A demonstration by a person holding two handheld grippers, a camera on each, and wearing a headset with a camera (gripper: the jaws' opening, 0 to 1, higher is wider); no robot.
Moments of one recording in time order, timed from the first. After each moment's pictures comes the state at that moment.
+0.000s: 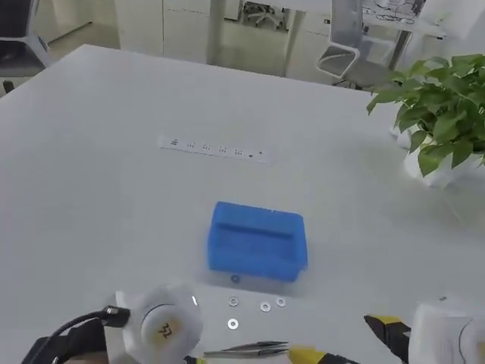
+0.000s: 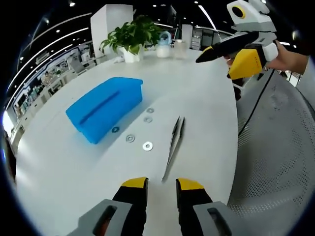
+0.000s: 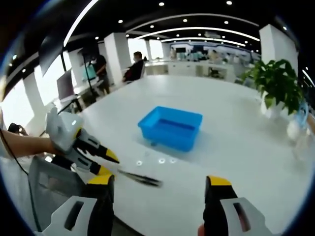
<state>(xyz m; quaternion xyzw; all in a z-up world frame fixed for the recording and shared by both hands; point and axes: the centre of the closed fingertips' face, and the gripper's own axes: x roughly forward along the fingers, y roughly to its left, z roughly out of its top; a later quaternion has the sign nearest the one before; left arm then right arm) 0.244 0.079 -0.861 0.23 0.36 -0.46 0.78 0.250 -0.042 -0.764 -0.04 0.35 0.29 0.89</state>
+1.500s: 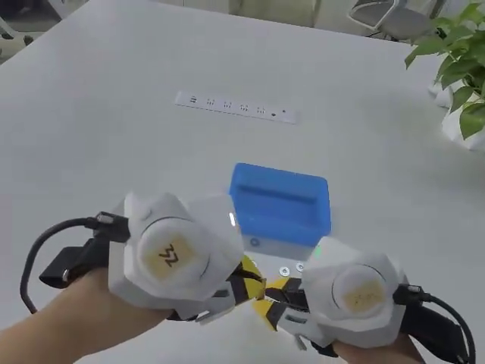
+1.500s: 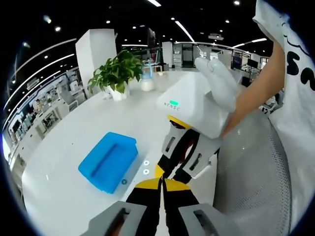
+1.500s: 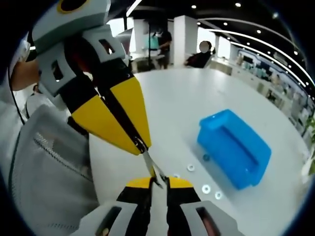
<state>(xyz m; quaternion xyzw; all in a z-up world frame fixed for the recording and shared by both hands) 0.255 0.047 -0.742 0.23 0.26 -0.52 0.78 0.264 0.057 -0.819 -0.20 0.33 0.50 0.77</state>
